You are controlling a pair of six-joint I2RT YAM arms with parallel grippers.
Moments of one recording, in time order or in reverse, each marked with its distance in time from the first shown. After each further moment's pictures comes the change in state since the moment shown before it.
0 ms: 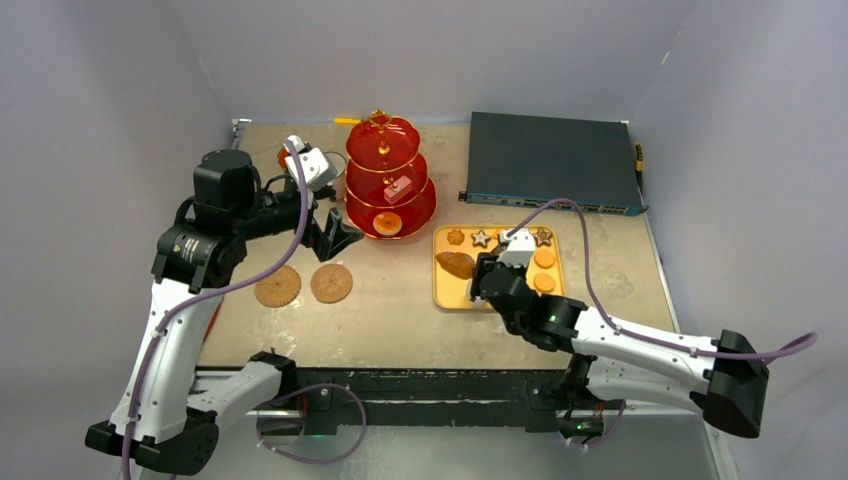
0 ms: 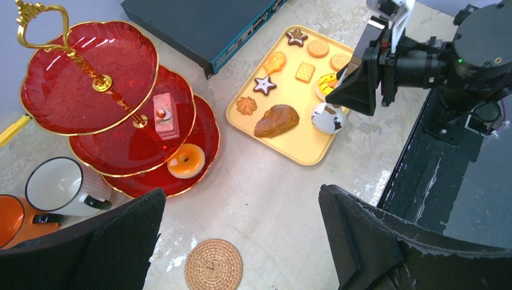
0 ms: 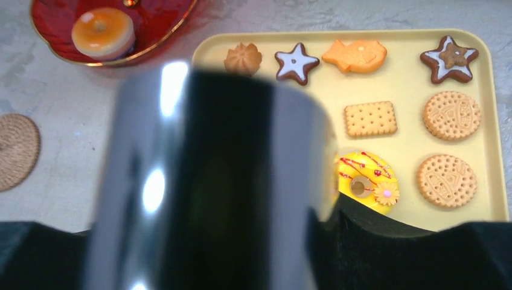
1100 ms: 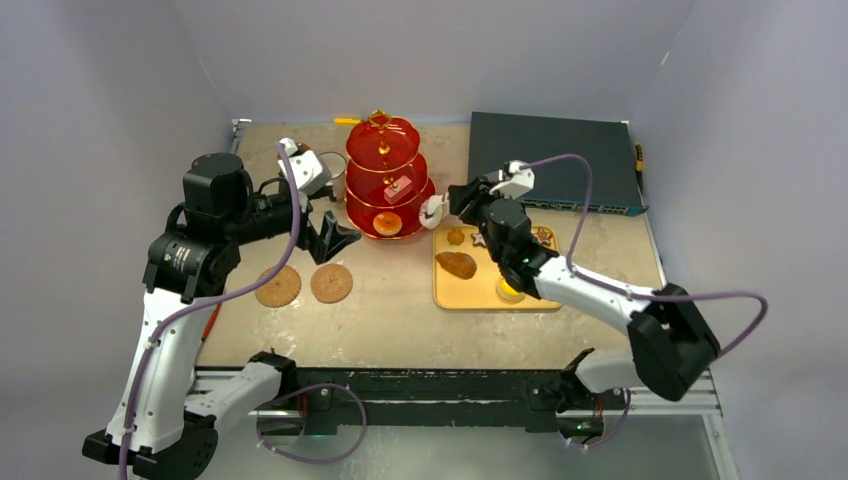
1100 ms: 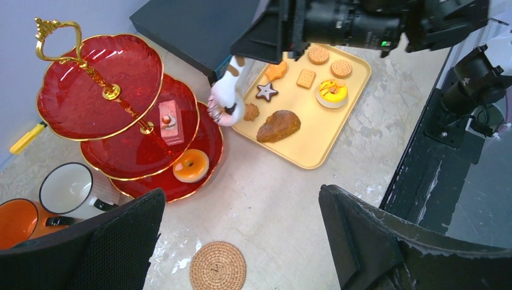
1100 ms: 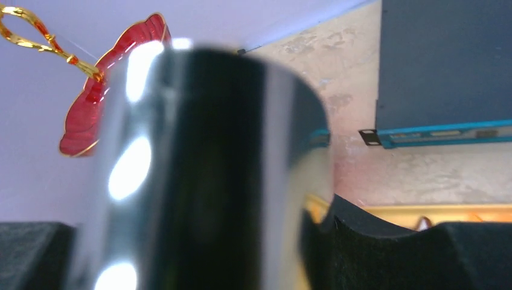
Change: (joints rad) left arm 0.000 -0.027 0.020 -0.010 0.000 0.004; right arm -0.349 0.316 0.182 0.643 -0.316 -0.017
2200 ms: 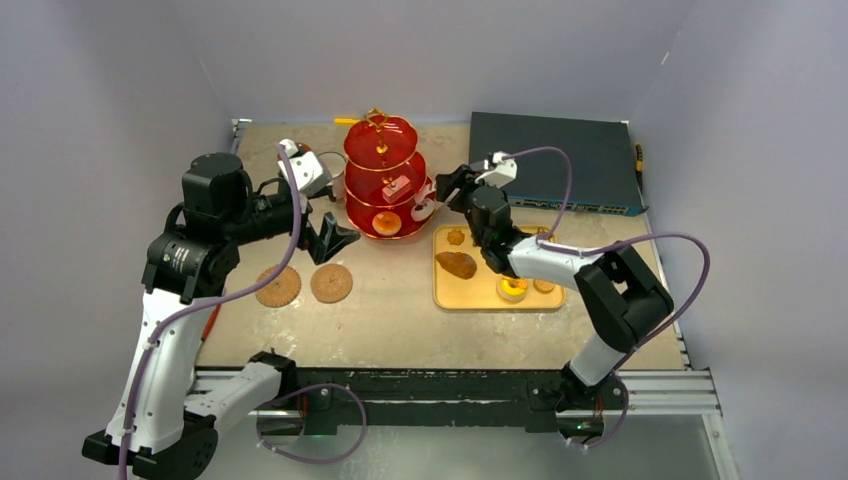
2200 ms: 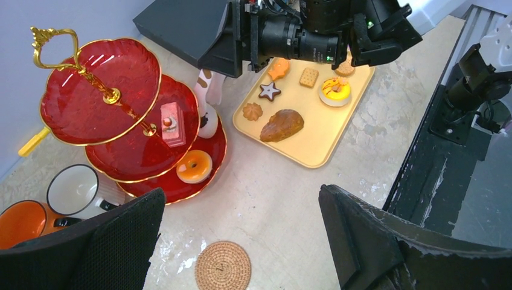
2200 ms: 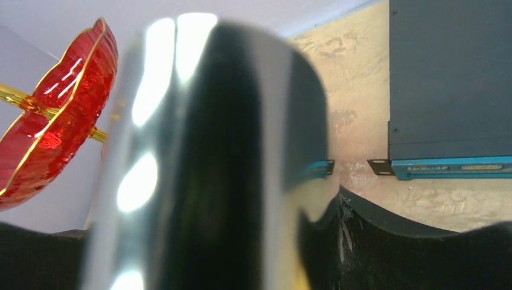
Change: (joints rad) left arm 0.000 0.000 0.004 -0.006 -0.002 0.026; right arm -0.064 0.358 0.129 0.248 -0.046 0.004
